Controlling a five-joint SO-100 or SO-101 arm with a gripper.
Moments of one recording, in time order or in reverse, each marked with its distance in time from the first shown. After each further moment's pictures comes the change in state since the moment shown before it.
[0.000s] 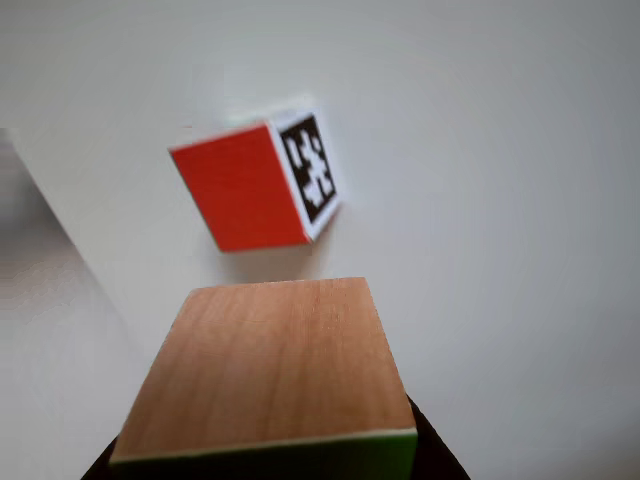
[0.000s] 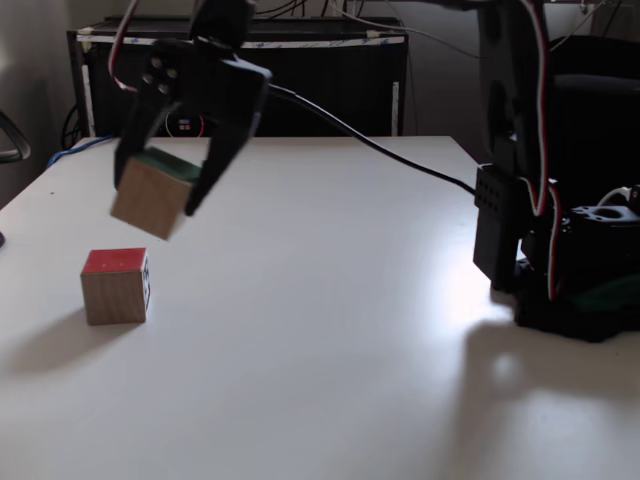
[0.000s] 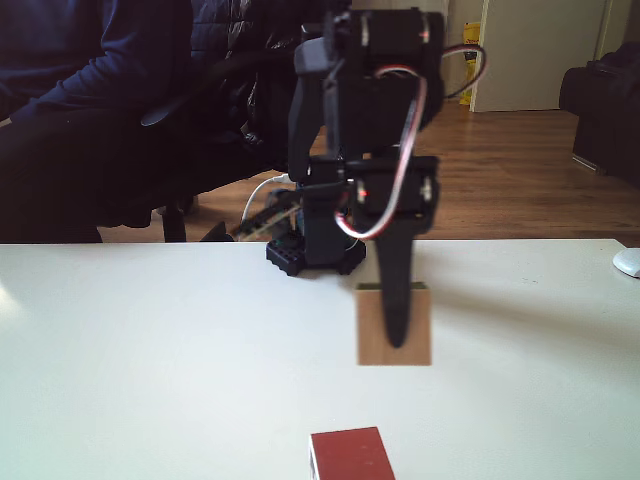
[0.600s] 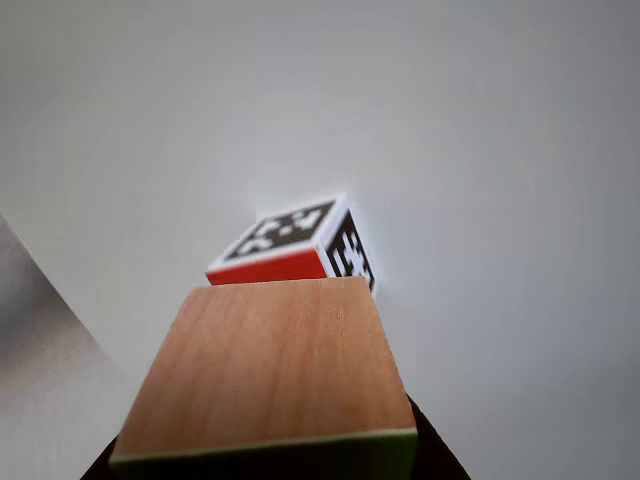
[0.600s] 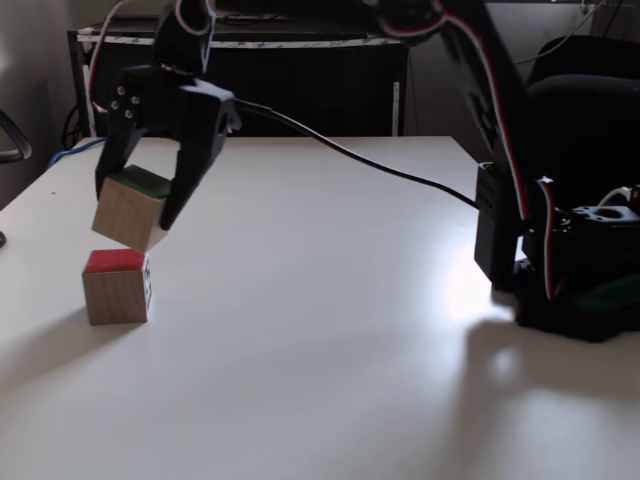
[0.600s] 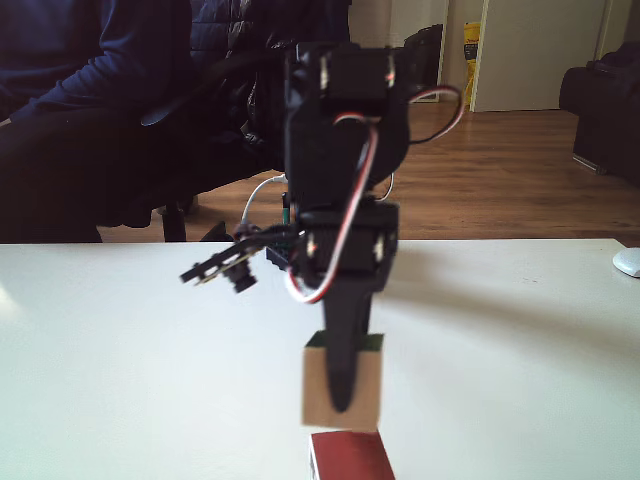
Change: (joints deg) arm 5.9 -18.3 -19.9 5.4 -1.1
